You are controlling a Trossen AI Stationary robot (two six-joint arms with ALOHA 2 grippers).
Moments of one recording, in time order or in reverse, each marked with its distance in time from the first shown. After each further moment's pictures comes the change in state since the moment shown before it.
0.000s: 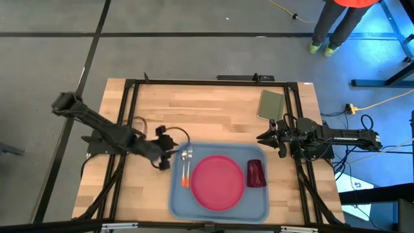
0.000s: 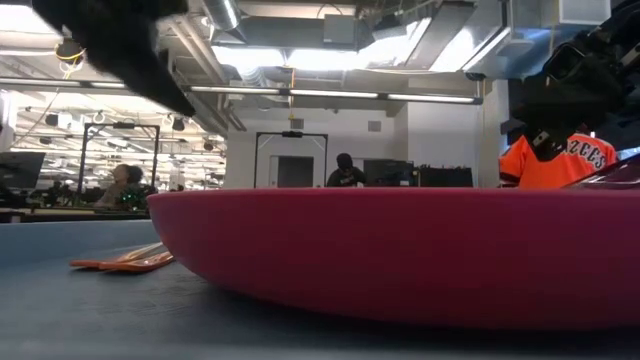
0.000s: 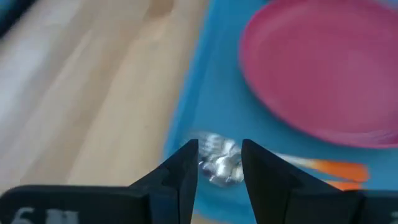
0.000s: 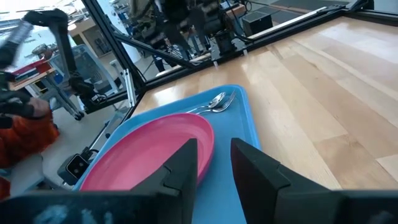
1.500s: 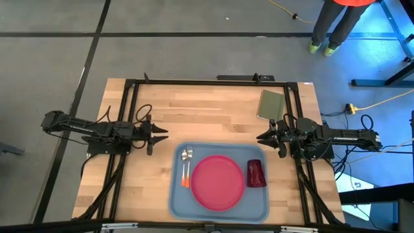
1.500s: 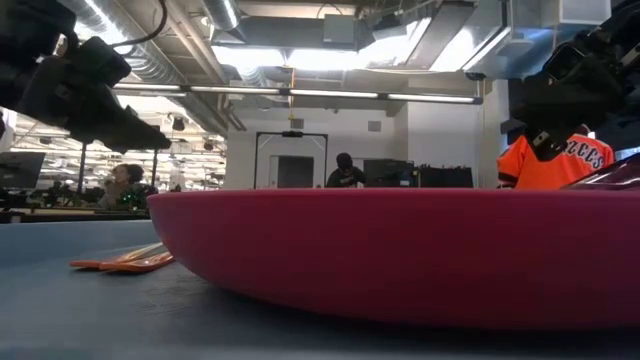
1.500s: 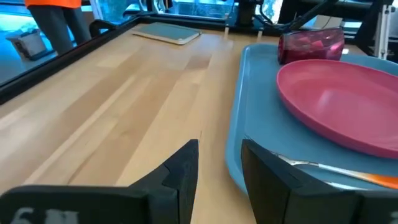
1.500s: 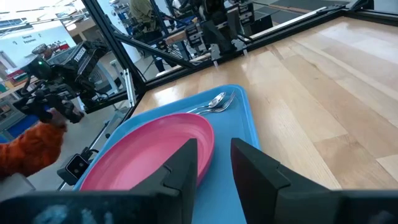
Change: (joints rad) left arm 0.299 -0.808 -0.648 0.357 0.207 0.254; right arm 0.000 0.000 0.000 0.000 0.000 0.000
